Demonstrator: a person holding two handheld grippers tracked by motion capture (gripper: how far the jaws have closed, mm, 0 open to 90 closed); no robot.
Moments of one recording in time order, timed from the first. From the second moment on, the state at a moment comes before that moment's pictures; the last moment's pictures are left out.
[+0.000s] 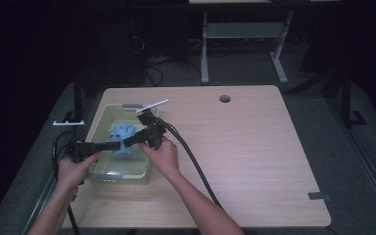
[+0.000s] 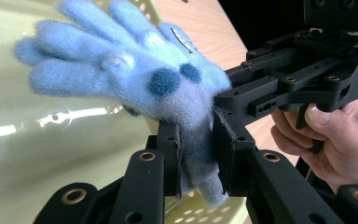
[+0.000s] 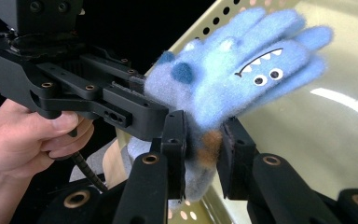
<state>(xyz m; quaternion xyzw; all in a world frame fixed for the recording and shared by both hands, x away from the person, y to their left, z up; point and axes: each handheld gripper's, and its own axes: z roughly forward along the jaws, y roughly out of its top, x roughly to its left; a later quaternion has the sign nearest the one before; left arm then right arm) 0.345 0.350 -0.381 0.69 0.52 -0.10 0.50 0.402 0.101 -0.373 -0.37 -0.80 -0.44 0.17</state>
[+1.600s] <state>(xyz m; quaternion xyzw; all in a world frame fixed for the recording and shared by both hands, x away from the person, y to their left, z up) 0.371 0.350 -0.411 0.75 0.58 -0.07 0.32 0.411 0.108 -0.401 -0.39 -0.82 -0.39 0.18</state>
